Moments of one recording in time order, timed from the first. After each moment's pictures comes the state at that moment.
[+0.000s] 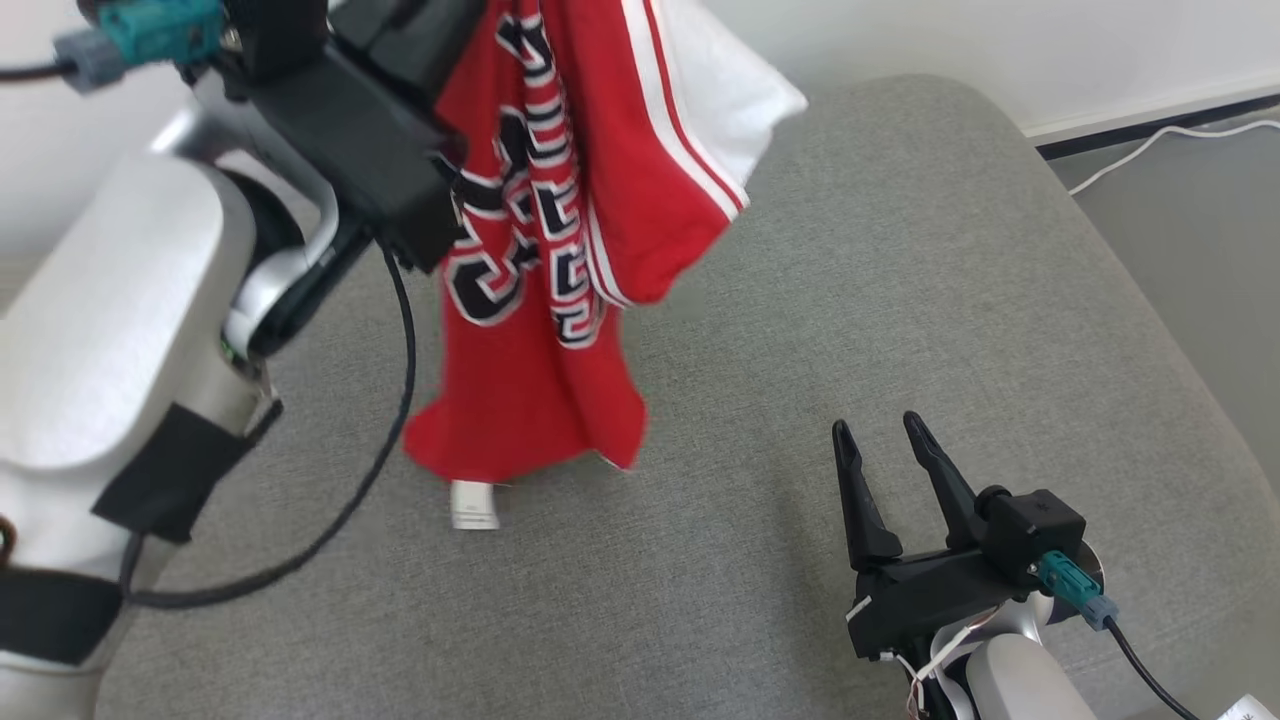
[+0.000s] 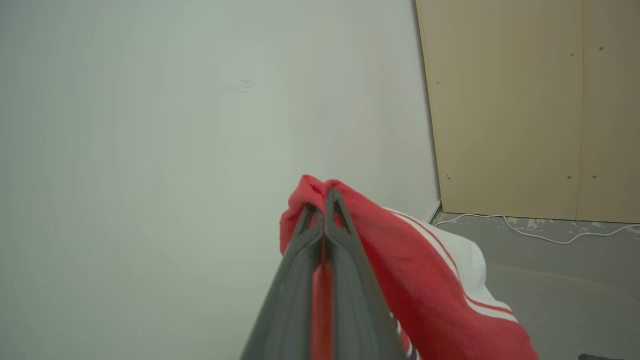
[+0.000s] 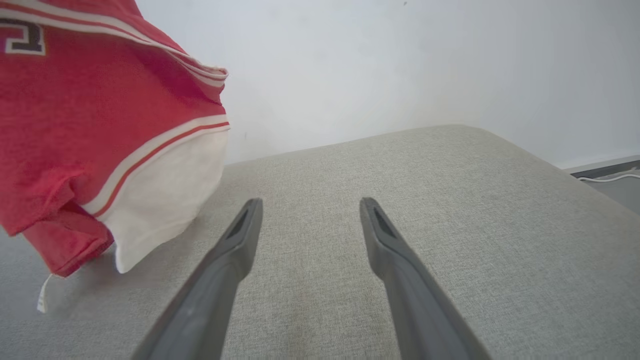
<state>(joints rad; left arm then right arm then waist) -1.21 0.38 -0.65 0.11 -0.56 -0.08 0.10 -0.31 -0.05 0.29 0.31 0.19 0.13 -0.26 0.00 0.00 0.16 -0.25</state>
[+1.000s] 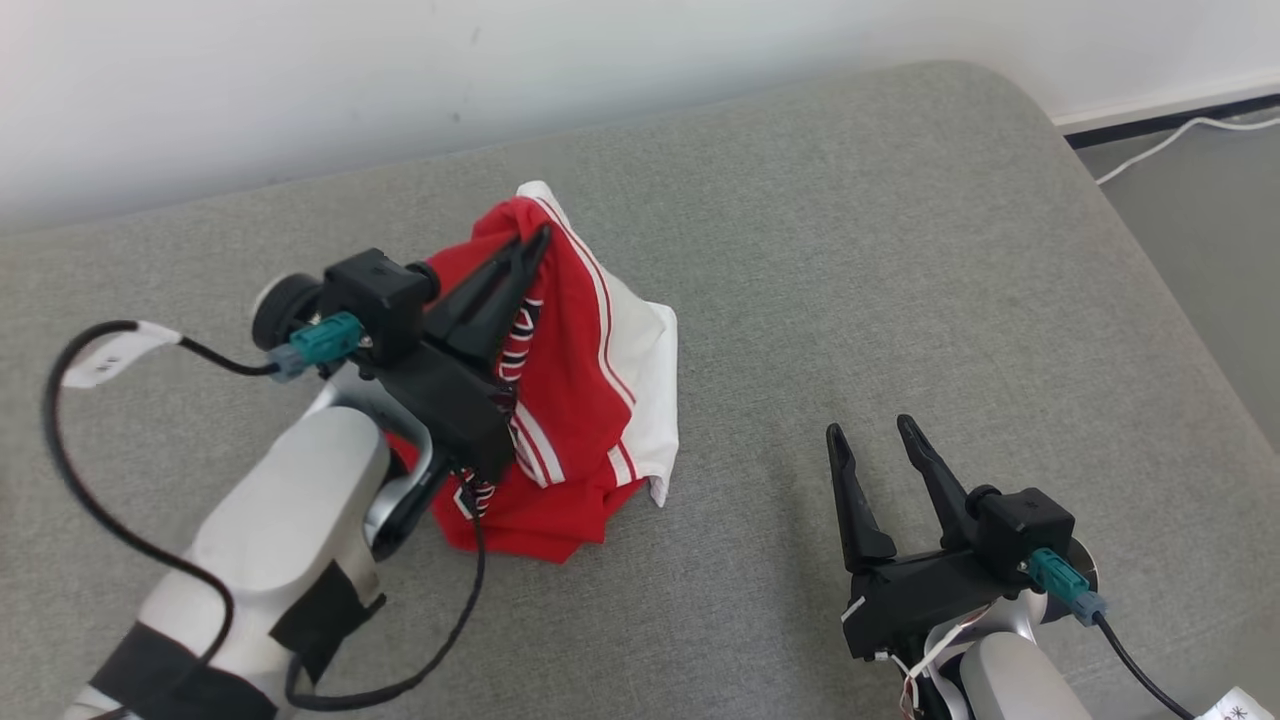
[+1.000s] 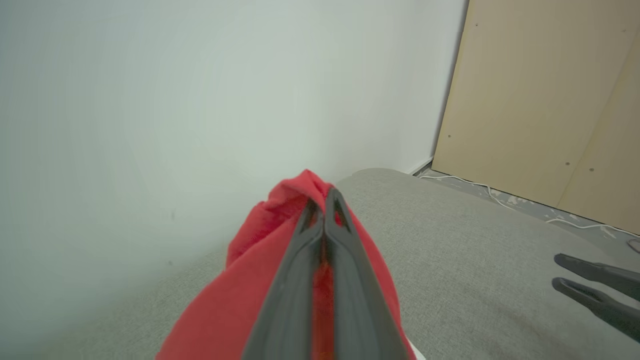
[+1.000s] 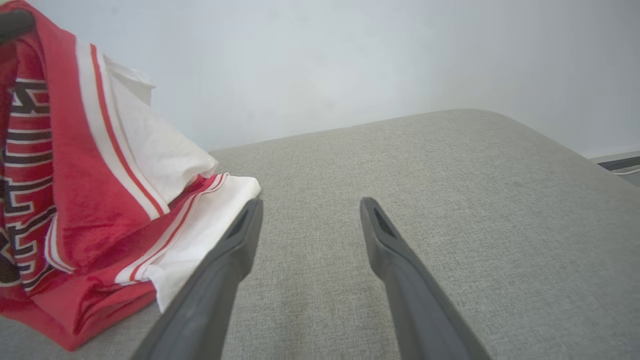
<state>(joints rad) -0.94 0.25 -0.74 0.45 -0.56 -0.08 -0.22 -0.32 -0.05 0.29 0.34 0.18 0.13 -0.26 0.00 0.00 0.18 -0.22</state>
